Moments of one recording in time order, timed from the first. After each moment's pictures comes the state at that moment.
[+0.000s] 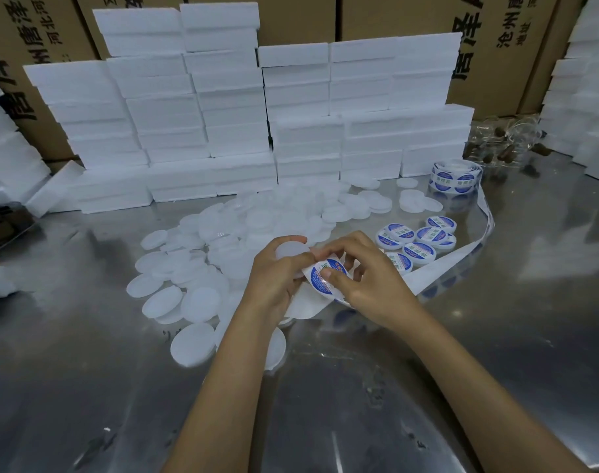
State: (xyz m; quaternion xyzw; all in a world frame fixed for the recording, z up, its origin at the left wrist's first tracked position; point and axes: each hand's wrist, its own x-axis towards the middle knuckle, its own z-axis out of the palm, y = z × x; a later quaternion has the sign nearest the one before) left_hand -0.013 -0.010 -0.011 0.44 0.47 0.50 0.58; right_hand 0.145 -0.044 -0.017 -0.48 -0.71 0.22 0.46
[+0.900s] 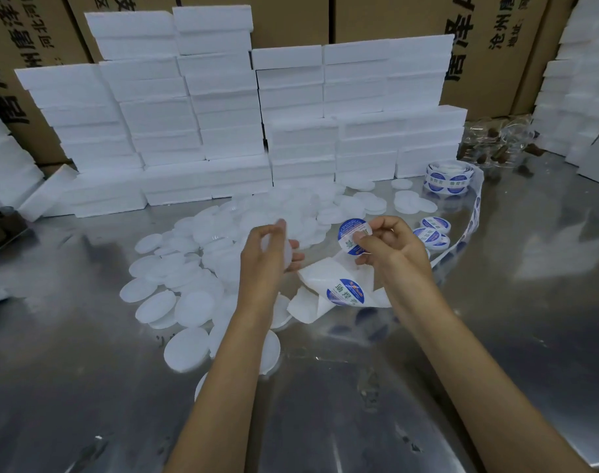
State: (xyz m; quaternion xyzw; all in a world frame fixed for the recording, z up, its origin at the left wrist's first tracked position) left_hand -0.007 -0.004 0.001 0.44 0.51 0.58 0.46; right_hand 0.161 -0.039 0.000 -0.42 -0.41 0.43 0.69
